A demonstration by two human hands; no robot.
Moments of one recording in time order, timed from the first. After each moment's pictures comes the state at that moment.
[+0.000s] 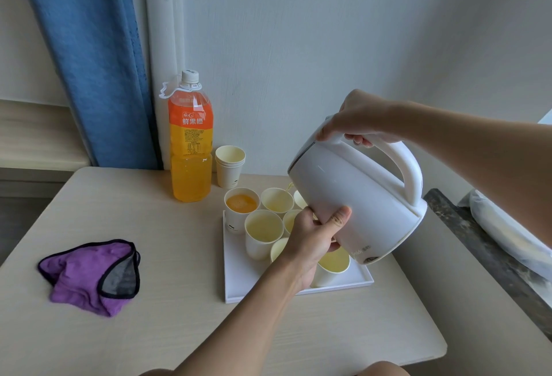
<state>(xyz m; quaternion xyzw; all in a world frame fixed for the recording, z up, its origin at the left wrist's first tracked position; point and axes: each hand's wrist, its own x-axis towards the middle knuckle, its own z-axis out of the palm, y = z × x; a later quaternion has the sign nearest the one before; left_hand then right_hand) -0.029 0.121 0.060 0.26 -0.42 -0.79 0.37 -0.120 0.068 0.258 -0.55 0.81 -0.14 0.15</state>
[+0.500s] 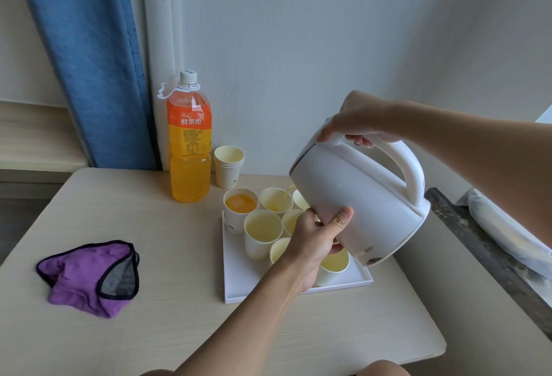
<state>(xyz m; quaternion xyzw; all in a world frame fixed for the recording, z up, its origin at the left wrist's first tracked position) -0.029 0.124 0.060 0.26 -0.42 -0.80 0.35 -0.120 0.070 0.258 -0.54 0.81 -0.13 0.15</state>
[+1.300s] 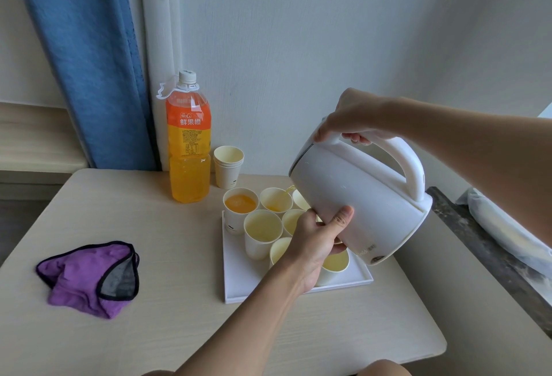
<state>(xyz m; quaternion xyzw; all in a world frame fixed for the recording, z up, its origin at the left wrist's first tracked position) -0.031 0.125 0.059 0.25 -0.41 -0.81 0.35 -0.114 0.068 0.260 -0.55 0.82 -0.11 0.14</state>
